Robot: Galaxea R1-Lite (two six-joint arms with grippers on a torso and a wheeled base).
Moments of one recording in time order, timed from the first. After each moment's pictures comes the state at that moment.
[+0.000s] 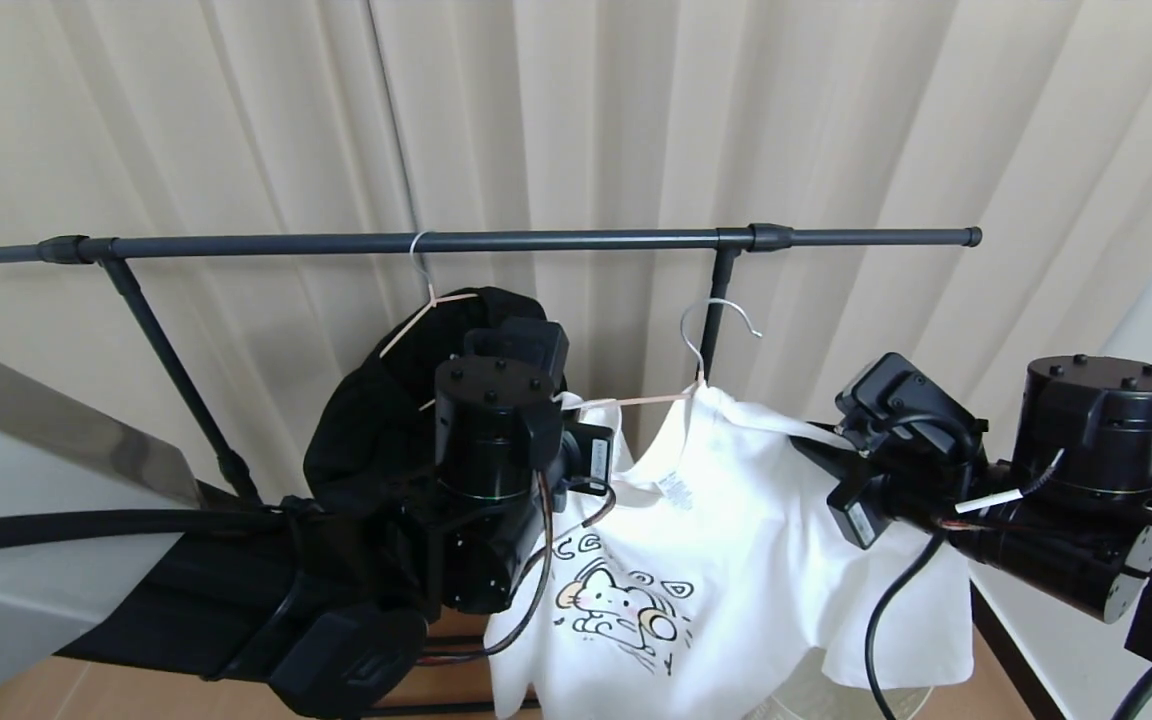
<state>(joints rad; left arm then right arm) -0.80 1.97 -0.93 -0.85 0.50 -0.08 0.44 1.64 -0.56 -0.80 -0.03 -0.44</state>
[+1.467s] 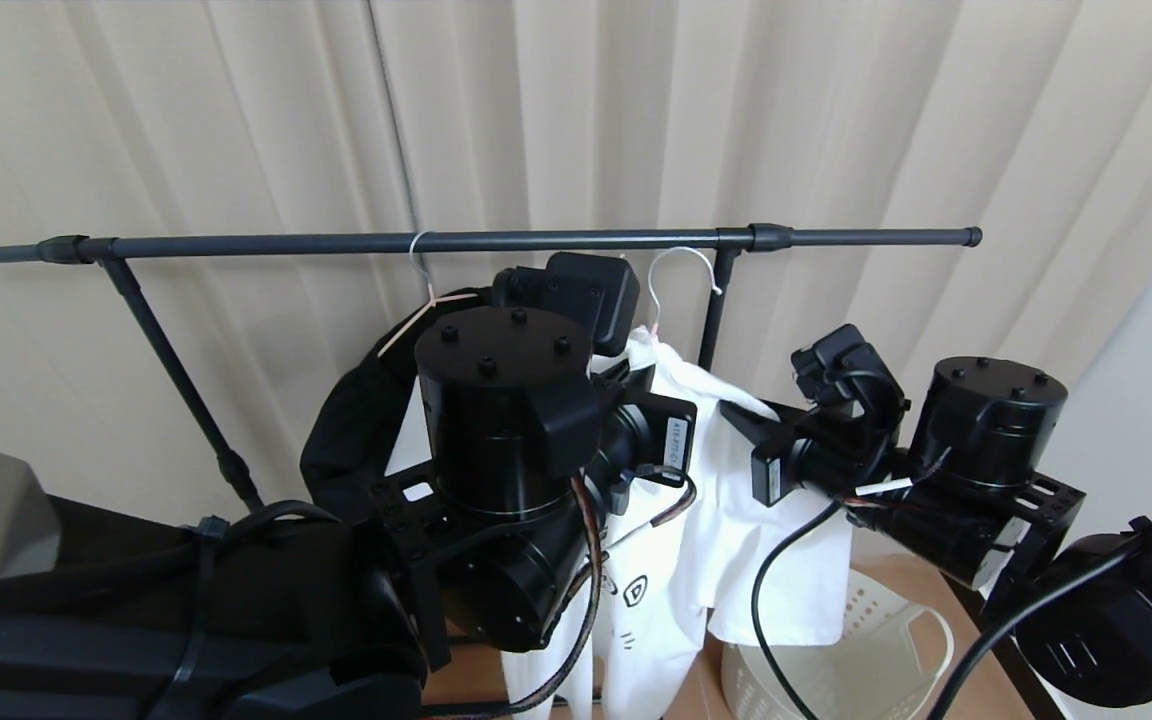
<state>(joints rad) -0.95 1.87 -0.99 -0.85 0.50 -0.01 0.50 1.86 -0.63 -1.11 0.02 -0.13</state>
